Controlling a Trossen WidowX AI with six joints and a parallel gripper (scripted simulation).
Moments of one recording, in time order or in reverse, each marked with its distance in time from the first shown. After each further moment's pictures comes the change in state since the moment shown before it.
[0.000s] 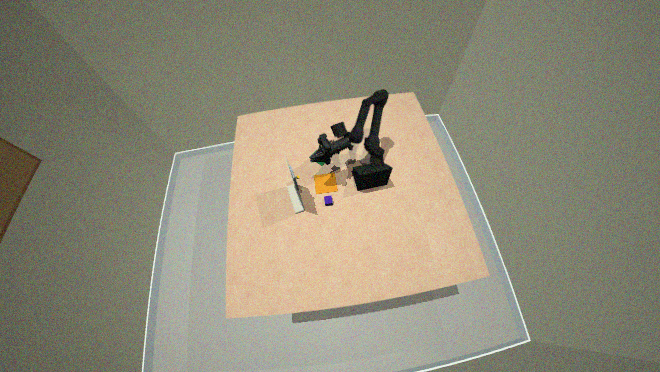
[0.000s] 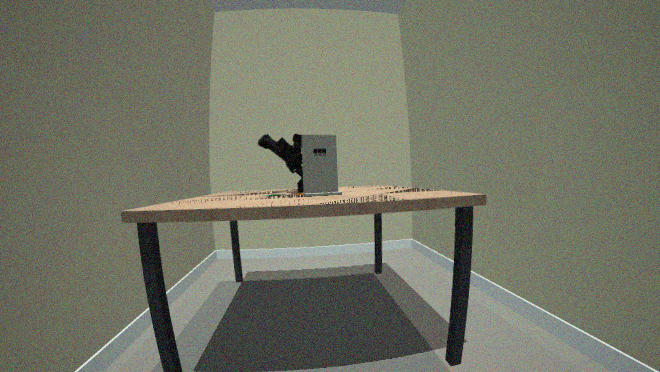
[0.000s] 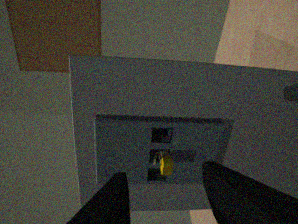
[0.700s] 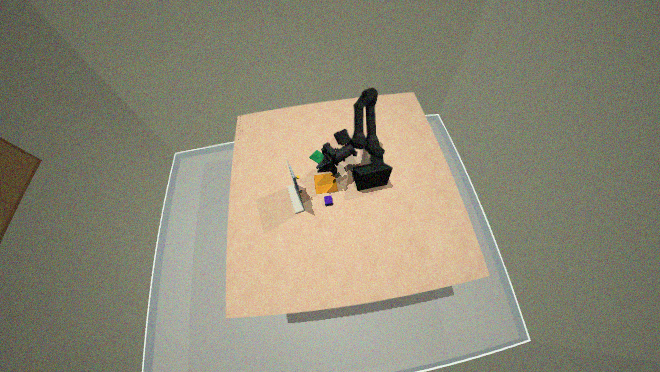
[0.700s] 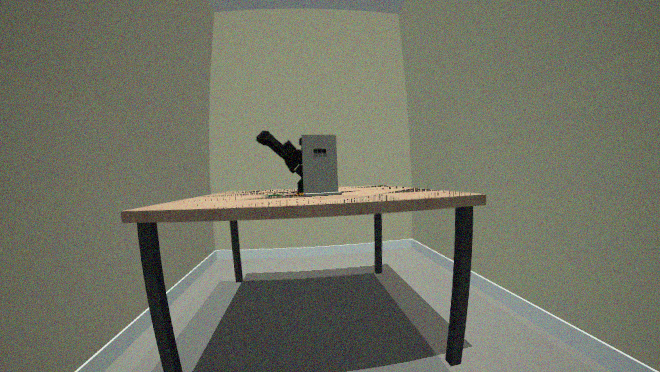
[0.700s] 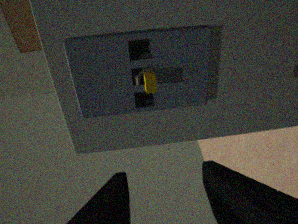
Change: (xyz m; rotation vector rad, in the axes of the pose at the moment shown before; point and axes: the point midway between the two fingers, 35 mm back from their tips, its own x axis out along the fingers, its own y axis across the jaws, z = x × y) arm -0.004 -0.007 -0.057 0.159 0.127 0.024
